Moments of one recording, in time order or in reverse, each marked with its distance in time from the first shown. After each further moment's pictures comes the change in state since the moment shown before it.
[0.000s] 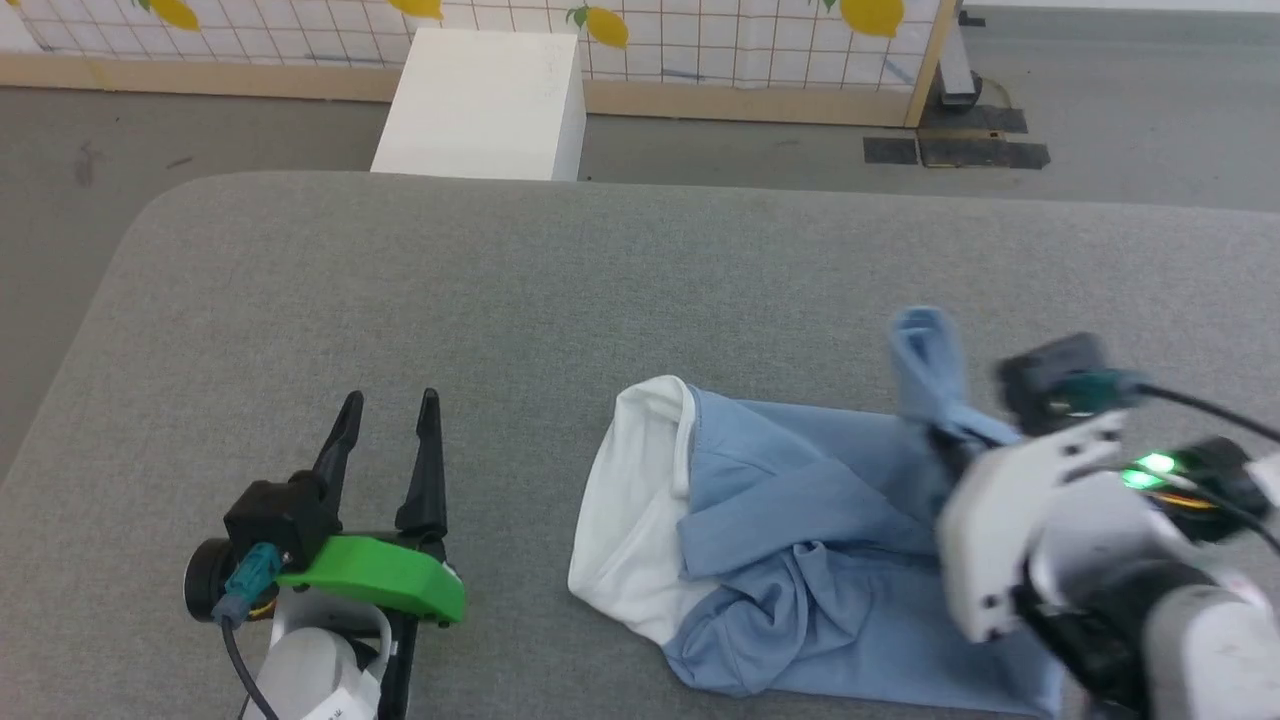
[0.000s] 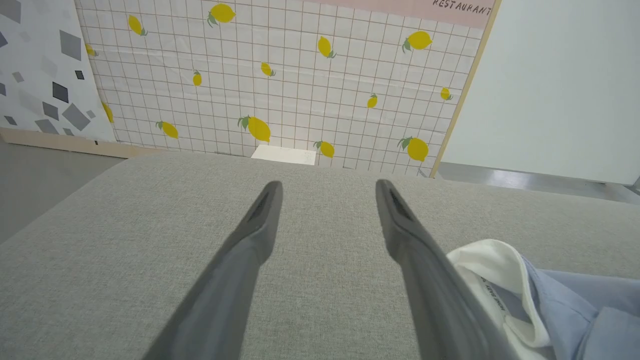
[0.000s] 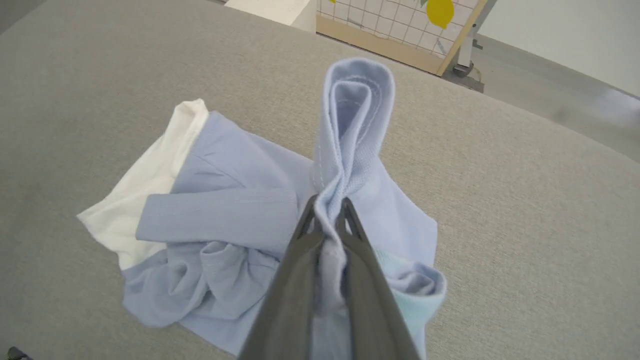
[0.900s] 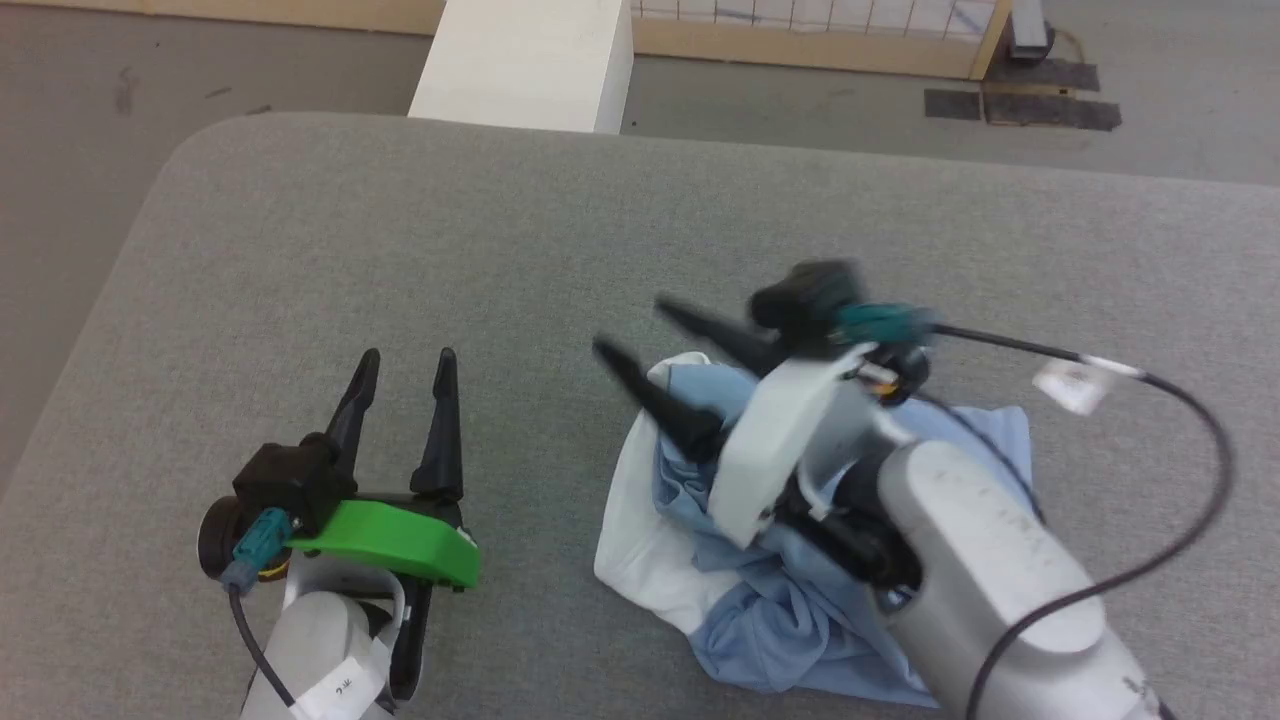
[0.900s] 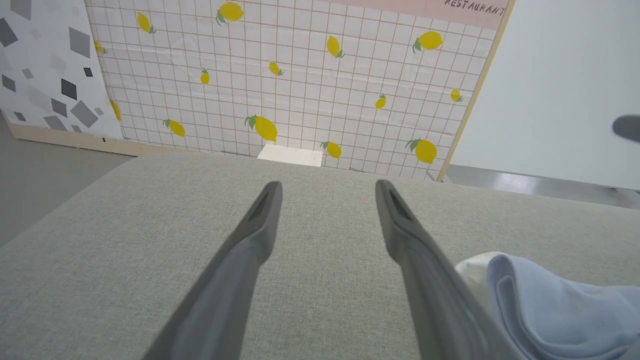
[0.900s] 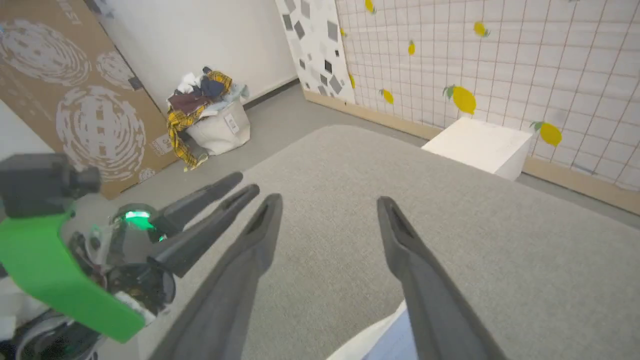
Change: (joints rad) left arm -0.058 -0.001 -0.033 -0.003 -0.019 0.002 0.000; right arm -0.412 0.037 0.440 0.594 0.423 0.000 -0.676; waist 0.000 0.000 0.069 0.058
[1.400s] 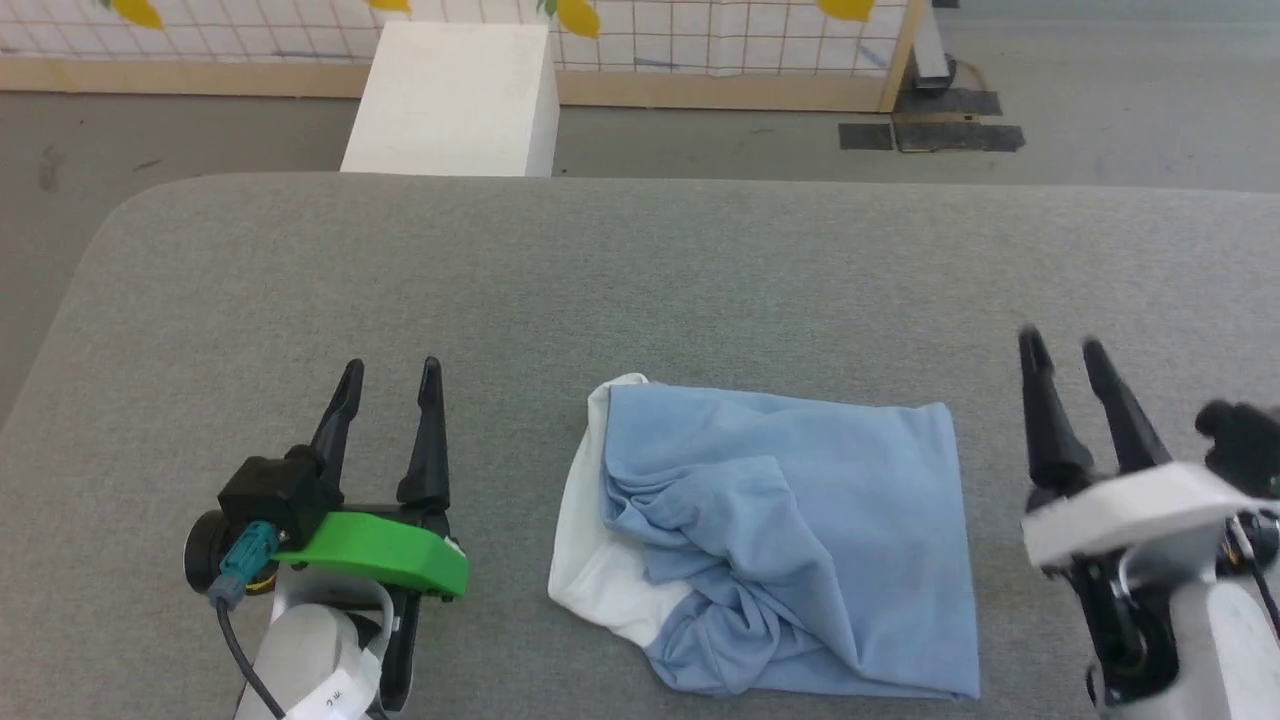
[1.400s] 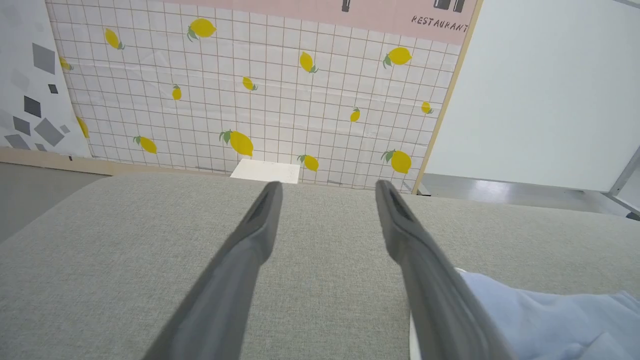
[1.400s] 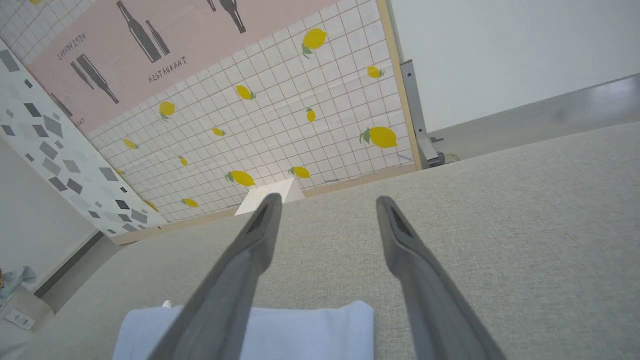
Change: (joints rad) left arm 0.025 -0.001 0.024 -0.020 0.006 0.002 0.000; right arm 0.355 0.000 -0.617 -0.108 -0.083 0.000 -0.316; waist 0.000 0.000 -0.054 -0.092
